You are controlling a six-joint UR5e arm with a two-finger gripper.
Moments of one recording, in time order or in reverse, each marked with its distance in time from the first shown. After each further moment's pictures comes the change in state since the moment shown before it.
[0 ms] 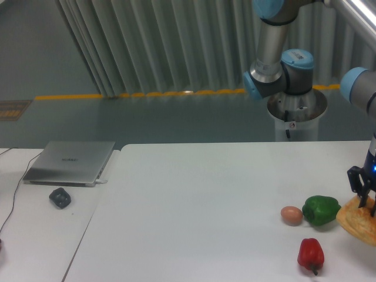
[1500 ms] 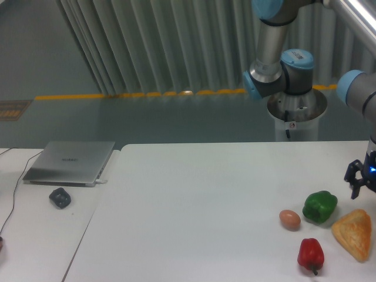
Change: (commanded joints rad) arm -0.006 0.025 0.009 0.020 0.175 0.339
